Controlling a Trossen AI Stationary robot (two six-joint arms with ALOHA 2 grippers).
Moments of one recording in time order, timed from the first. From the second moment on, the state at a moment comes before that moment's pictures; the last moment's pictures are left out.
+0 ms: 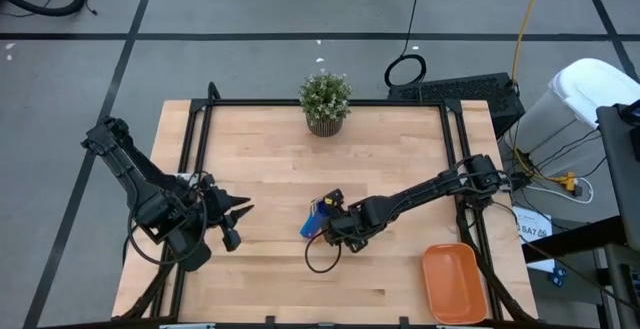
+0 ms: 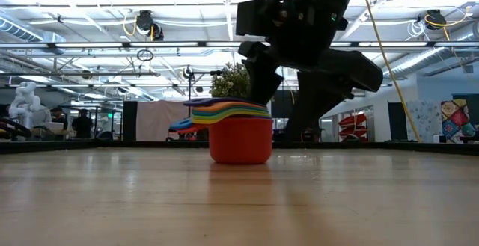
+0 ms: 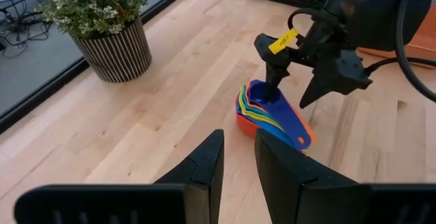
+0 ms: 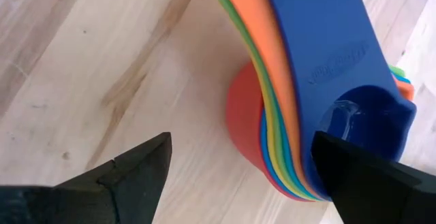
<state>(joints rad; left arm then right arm) -0.82 1.23 1.16 -1.10 -0.95 -1.11 0.28 1.95 1.32 -0.65 0.24 -0.32</state>
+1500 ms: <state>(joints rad) -0.88 1.23 1.16 -1.10 -0.95 -1.16 0.41 1.87 1.32 -1.02 0.07 -0.03</state>
